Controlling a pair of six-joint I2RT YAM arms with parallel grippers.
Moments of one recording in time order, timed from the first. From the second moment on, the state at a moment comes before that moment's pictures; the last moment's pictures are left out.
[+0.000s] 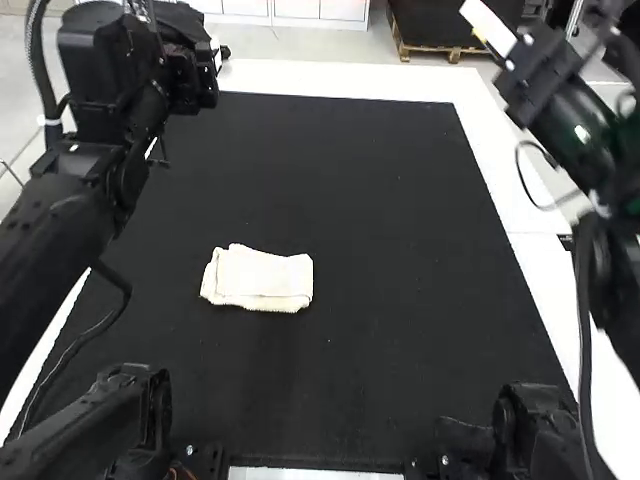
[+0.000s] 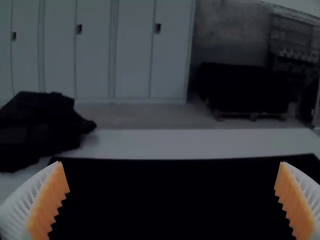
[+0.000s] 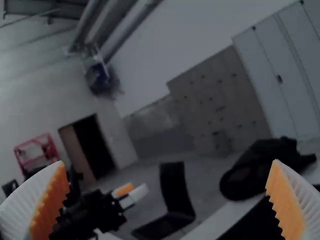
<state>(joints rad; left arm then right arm) -0.01 0.71 0.68 0.12 0.05 -0.07 0.04 0.41 0.61 0.36 -0.74 0.82</state>
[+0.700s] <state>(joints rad) -0.01 0.00 0.38 0.25 -0.01 -0.05 -0.07 0.01 0.60 0.14 -0.35 0.47</state>
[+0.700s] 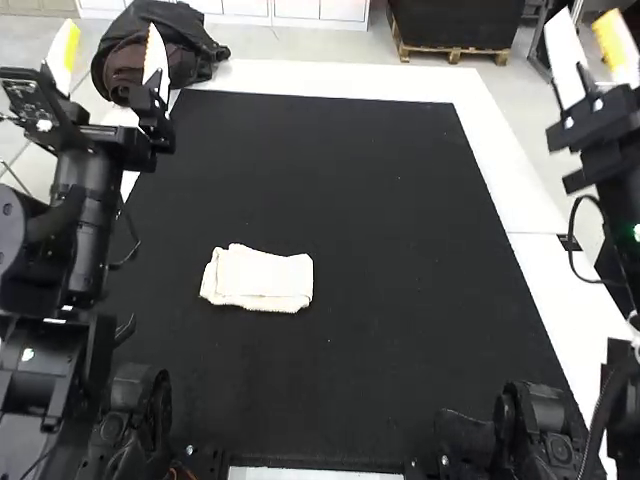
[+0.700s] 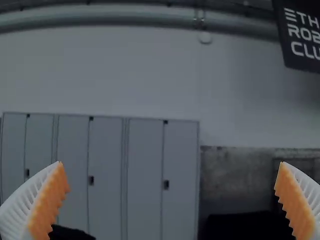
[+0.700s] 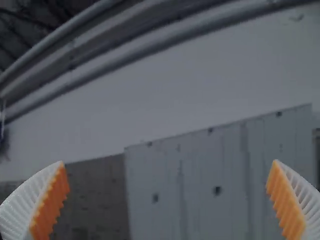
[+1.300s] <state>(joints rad) -0.01 0.01 0.01 0.31 -0.03 0.13 -0.07 0.01 0.04 0.25 0.06 0.10</state>
